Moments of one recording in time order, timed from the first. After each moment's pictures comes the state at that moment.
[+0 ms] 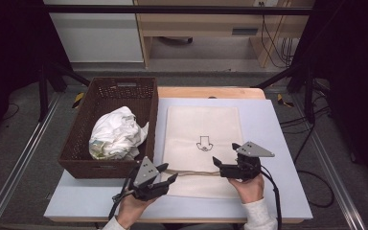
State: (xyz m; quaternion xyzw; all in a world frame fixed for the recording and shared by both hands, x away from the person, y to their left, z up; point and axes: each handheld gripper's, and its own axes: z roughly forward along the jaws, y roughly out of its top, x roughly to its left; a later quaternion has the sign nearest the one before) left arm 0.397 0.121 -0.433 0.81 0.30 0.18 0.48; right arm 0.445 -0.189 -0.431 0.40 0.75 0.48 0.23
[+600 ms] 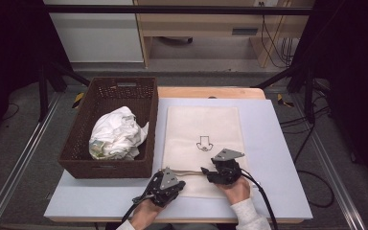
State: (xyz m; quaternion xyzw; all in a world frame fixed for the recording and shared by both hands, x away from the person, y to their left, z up) left arm 0.405 0.087 -0.484 0.86 0.29 0.14 0.40; right arm 0.460 -0.150 -0.480 0.38 0.83 0.39 0.17
